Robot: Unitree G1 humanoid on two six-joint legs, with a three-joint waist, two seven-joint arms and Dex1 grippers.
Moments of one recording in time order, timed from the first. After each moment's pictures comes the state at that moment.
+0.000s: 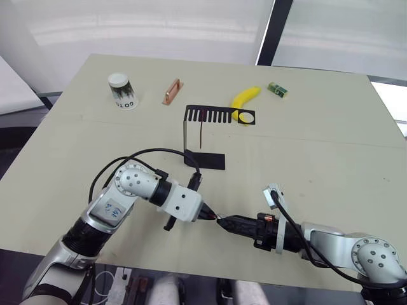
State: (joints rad) left arm -0.55 0.63 -0.37 -0.24 -0.10 0.06 -1.28; right arm -0.07 -0.72 0.09 -0.51 1.77 0.94 -0.05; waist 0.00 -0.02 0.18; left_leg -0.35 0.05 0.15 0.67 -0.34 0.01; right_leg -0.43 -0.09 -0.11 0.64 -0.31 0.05
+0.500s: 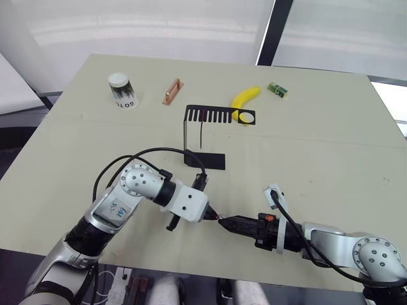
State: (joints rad) left arm -0.56 0.61 -0.40 -0.26 -0.05 0.12 -1.26; right arm -0.07 -0.74 0.09 -0.51 1.78 0.94 -0.07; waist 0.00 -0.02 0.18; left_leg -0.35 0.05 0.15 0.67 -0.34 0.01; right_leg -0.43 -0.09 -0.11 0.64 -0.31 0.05
